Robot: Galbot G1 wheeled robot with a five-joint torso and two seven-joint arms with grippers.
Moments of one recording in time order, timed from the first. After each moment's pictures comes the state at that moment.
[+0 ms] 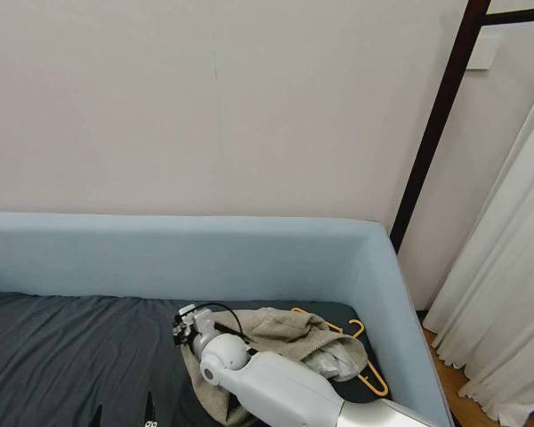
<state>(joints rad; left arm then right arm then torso) 1.83 -1.37 -0.50 -1.85 -0.19 -0.61 -0.32 -0.36 1.59 -0.73 1.19 0.93 -0.33 0.32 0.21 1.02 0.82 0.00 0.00</state>
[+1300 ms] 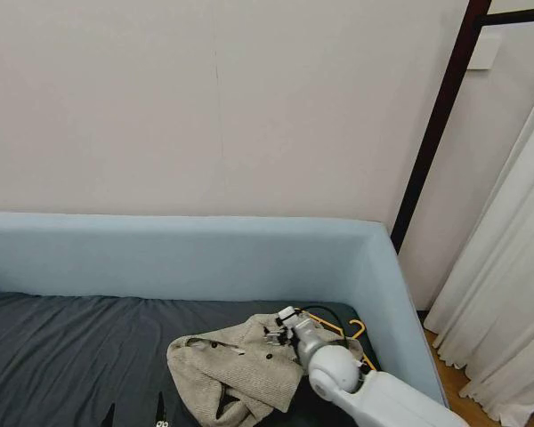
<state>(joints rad) 1.81 -1.35 -0.45 -1.84 -0.18 -0.59 -0.31 -0.66 0.97 -0.39 1.63 0.55 -0.38 0.34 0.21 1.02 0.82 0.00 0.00</state>
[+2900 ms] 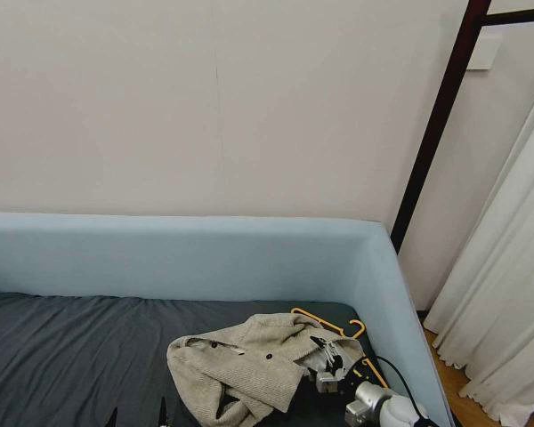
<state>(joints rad) 1.81 -1.36 -0.46 -1.82 -0.17 -0.59 -0.31 -0.87 0.98 -0.21 1.27 -0.72 0.23 0.10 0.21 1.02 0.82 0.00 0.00</state>
